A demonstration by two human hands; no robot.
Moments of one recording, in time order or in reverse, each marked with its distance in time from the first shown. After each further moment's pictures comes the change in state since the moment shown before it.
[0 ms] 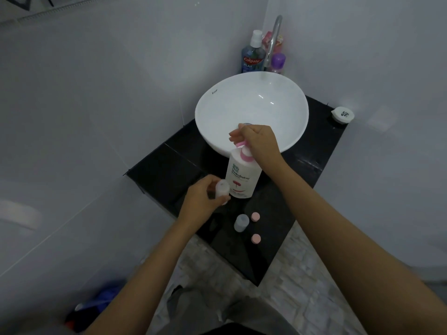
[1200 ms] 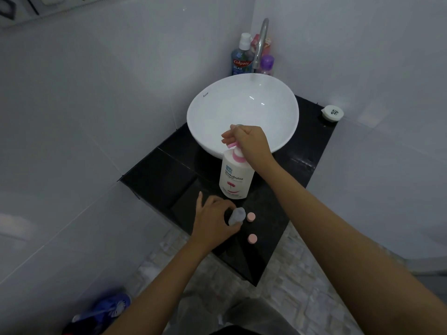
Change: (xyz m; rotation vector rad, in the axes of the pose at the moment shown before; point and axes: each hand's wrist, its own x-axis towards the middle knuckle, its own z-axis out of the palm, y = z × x) left_hand -0.017 -0.025 0.050 0.529 -0.003 0.225; right_hand 0.000 0.001 0.001 0.013 0.026 -0.027
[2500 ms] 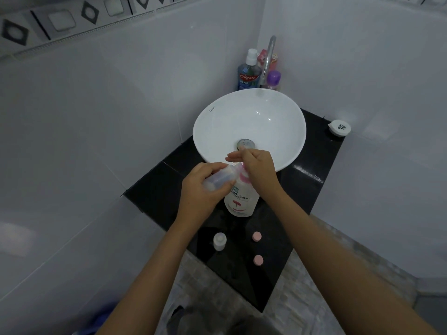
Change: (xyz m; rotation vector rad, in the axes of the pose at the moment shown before) left_hand 0.058 0.018 -0.097 -0.593 0.326 -0.009; right_hand -0.003 0.005 0.003 0.066 0.005 0.044
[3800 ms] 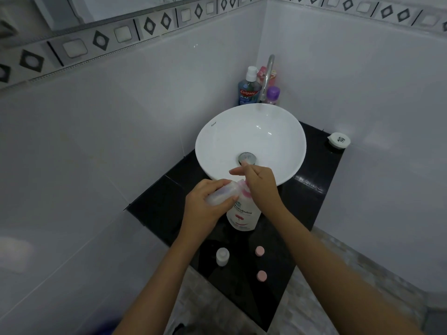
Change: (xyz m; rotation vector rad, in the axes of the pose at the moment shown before) left_hand 0.001 0.000 -0.001 -0.112 -0.033 -0.107; right_hand -0.001 0.004 0.000 -0.062 0.035 -0.016
